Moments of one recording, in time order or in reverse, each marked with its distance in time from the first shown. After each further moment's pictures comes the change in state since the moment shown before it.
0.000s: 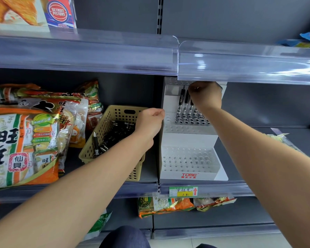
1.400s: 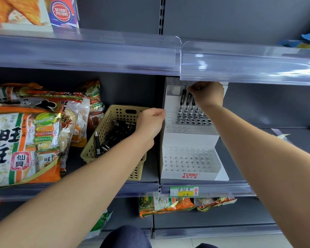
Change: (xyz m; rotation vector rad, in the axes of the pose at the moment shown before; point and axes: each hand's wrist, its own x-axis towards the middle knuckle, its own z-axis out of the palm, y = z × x) left_hand 0.003 -0.004 -0.003 -0.009 0.006 0.009; right_hand 0.001 -0.007 -0.005 0.015 -0.019 0.031
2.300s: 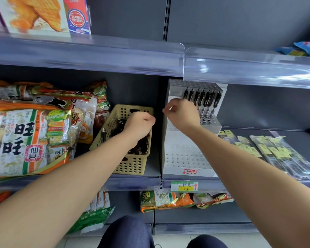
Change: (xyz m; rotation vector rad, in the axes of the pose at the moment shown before) left_hand -0.004 -0.010 -0.049 0.413 -0.031 0.104; right_hand -0.070 -0.020 0.030 -0.153 -0.234 -0.264
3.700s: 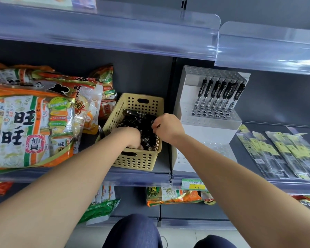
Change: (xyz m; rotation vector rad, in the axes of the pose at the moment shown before) left_hand 0.041 -0.074 -0.016 1.242 -0.534 -0.239; right_hand -0.014 -0.015 0.086 -0.051 -0.378 -0.001
